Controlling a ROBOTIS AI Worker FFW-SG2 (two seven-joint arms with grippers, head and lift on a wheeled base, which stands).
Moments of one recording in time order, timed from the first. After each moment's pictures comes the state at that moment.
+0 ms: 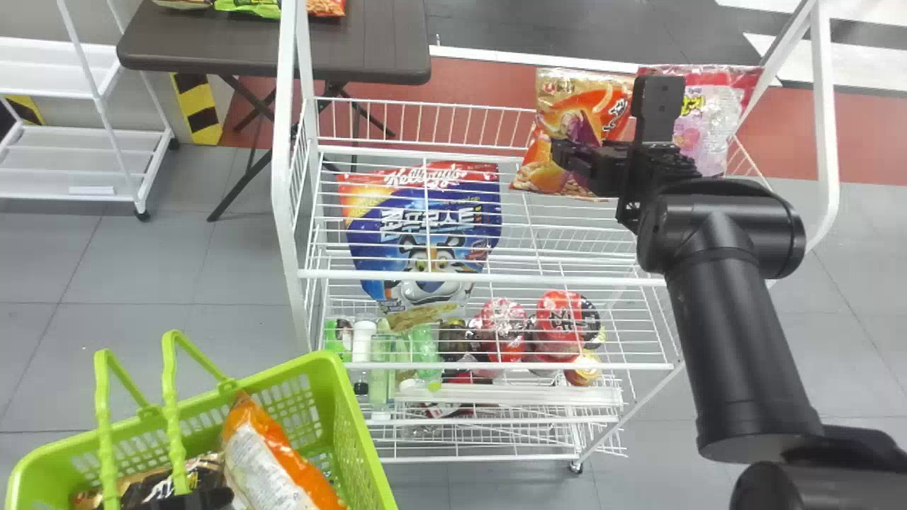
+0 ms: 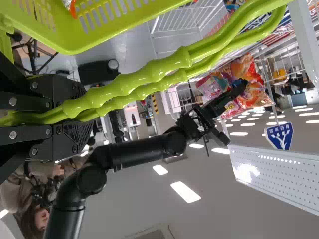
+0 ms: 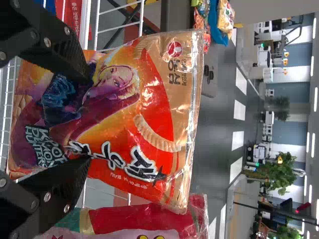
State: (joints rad) left arm 0.46 0.13 0.44 -2.08 0.29 1.44 -1.57; right arm -0.48 -0.08 -0.12 -1.16 0.12 0.50 0.21
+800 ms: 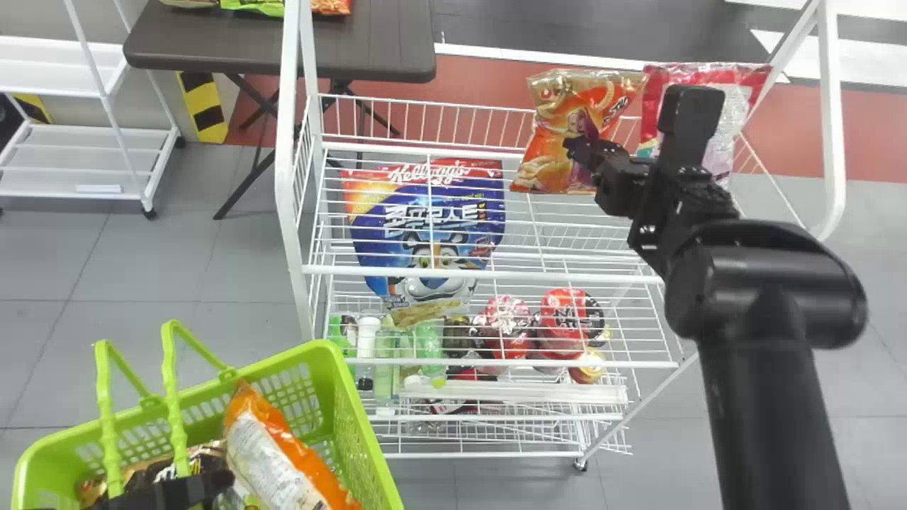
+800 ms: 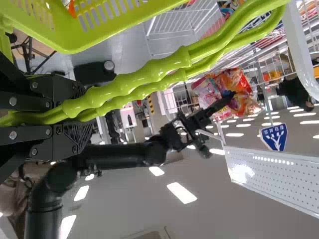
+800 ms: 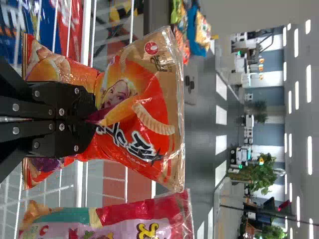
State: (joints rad) left arm 0.43 0.13 0.45 -2.05 0.29 1.44 -1.57; right arm -0.12 -0.07 -0.09 -1.78 -0.05 0.66 0.19
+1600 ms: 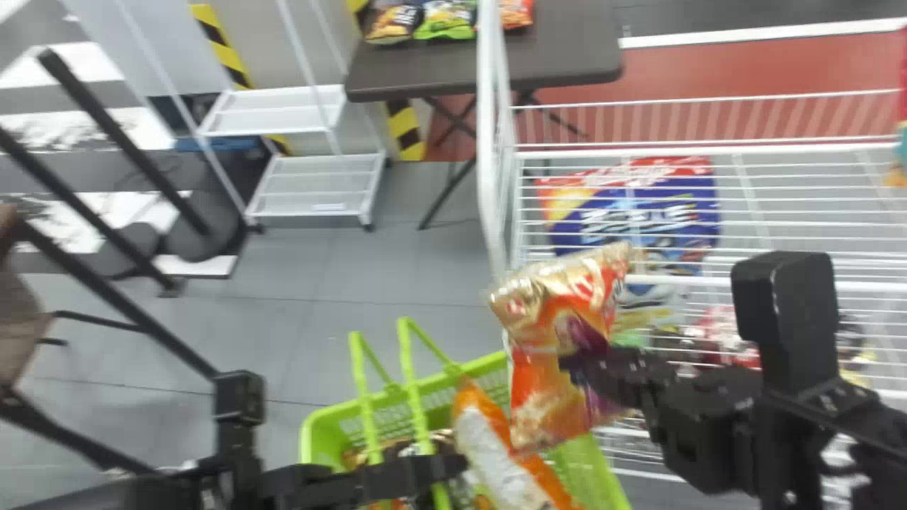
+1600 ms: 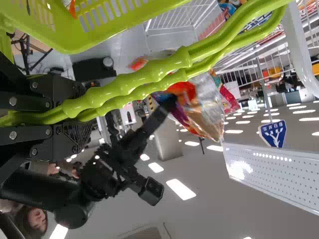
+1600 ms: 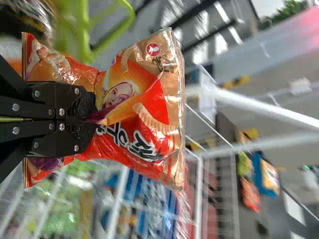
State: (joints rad) left arm 0.43 0.12 0.45 -2.06 0.30 1.46 -1.57; right arm 0.37 -0.08 0.34 -2.50 -0.18 1.22 0.19
